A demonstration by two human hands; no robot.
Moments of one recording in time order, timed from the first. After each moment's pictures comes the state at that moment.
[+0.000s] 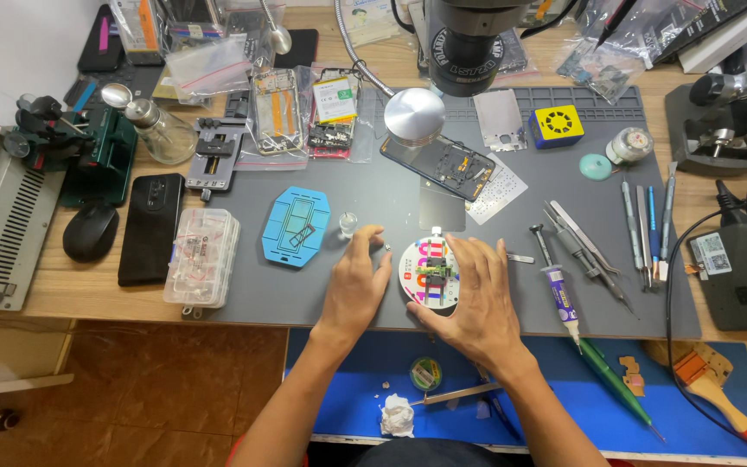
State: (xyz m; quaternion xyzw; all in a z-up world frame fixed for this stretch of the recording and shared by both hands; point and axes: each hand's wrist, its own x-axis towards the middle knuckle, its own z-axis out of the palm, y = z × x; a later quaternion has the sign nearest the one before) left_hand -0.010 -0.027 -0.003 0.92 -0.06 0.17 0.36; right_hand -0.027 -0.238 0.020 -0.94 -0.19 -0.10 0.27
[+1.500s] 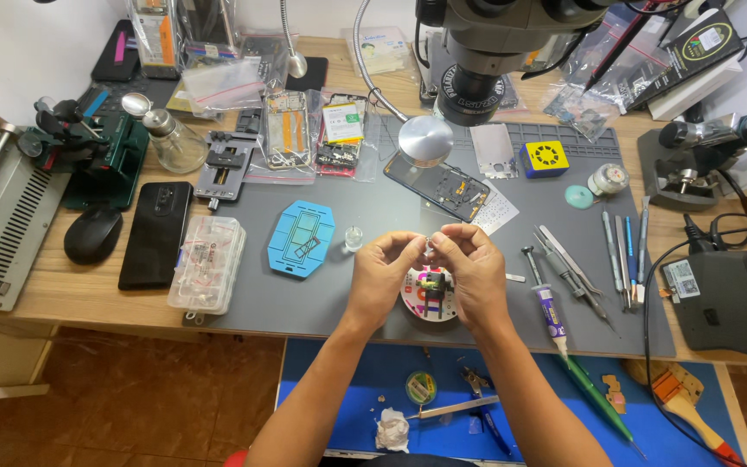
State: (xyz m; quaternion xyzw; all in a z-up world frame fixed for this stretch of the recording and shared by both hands) left_hand 0.013 -0.067 0.032 0.62 0.06 0.04 0.78; right_hand 0.029 -0.200 0.035 -0.58 0.07 -0.02 0.81
